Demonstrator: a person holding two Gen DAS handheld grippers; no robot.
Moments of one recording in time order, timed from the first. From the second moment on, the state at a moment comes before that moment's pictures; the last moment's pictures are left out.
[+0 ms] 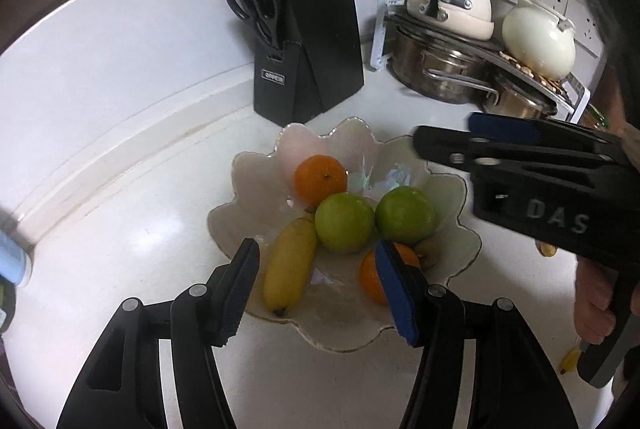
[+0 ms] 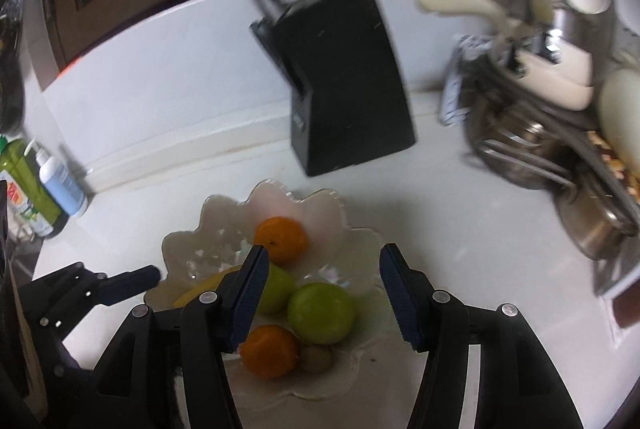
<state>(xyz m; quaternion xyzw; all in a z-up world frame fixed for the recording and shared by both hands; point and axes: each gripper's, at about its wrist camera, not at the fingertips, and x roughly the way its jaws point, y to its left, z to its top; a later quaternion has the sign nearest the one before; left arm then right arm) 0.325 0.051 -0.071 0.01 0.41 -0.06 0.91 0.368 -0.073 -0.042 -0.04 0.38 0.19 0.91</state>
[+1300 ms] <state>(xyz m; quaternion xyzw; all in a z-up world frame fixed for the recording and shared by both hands) 0.218 -0.061 0.047 0.07 0.21 -0.15 0.96 0.190 -0.244 0.052 0.04 0.21 -0.09 0.97</state>
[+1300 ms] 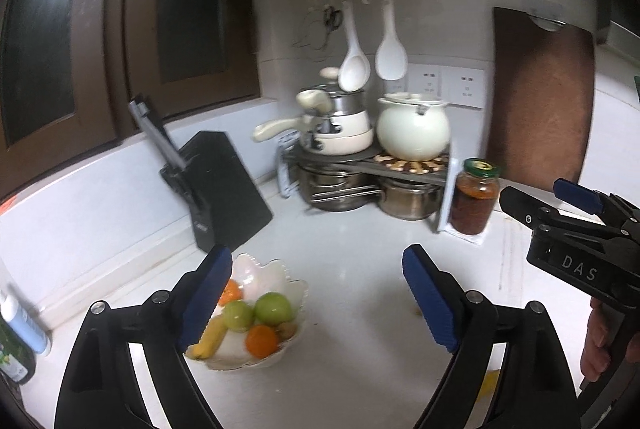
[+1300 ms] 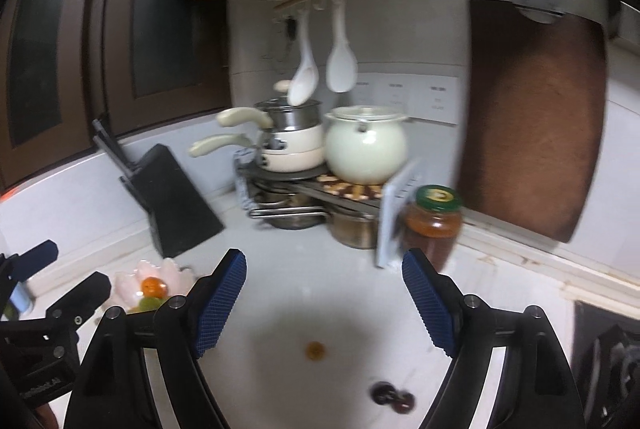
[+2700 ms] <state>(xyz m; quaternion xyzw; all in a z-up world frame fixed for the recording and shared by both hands) 0.183 -0.147 -0.025 0.14 0.28 -0.26 0.91 0.119 -0.325 -0.018 0.08 0.30 -0.21 0.93</state>
